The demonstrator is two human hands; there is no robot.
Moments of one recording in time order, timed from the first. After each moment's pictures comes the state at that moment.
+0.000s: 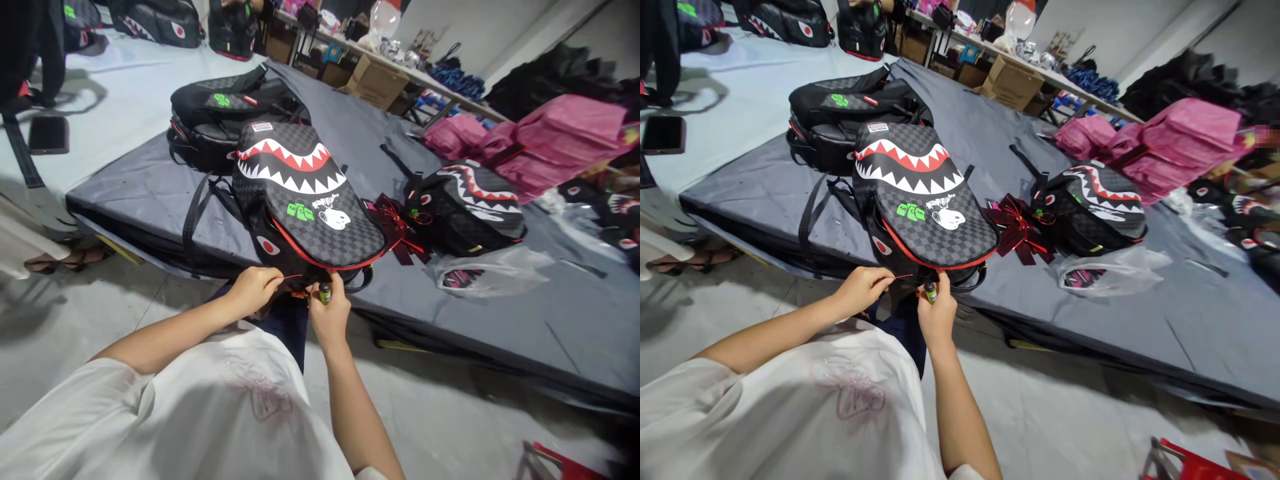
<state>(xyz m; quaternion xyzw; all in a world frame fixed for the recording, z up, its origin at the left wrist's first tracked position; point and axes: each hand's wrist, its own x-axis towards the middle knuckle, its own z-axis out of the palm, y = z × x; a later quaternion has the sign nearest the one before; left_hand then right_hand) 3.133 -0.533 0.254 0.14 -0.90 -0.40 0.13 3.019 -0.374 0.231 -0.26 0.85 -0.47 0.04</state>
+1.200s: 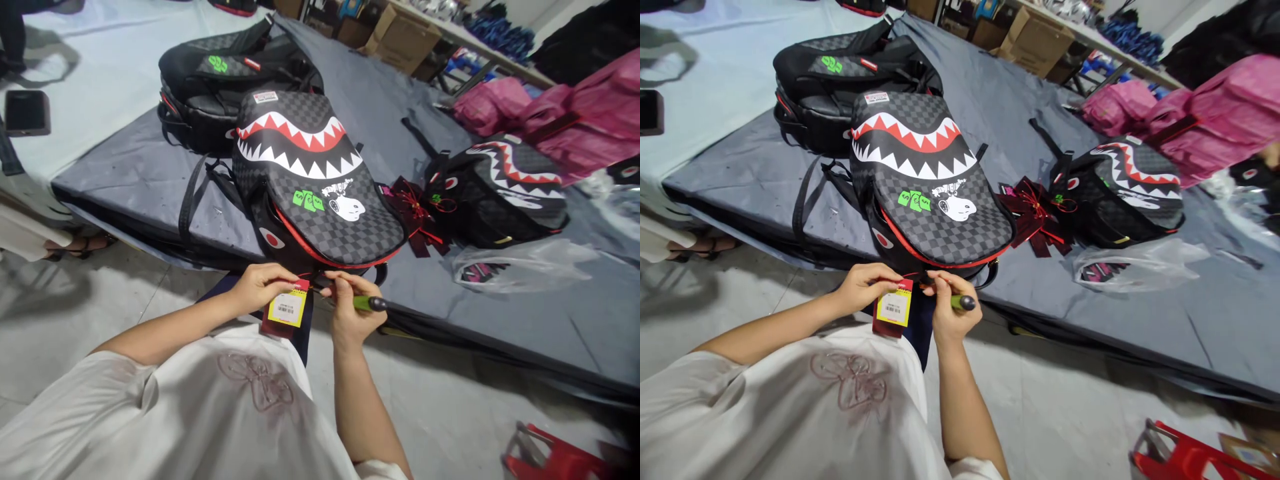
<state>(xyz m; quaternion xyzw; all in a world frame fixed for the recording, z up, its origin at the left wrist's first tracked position) 3.127 -0.530 0.230 0.03 -0.76 -0.59 0.26 3.021 -0.382 0.250 -0.23 0.64 -0.73 -0.06</state>
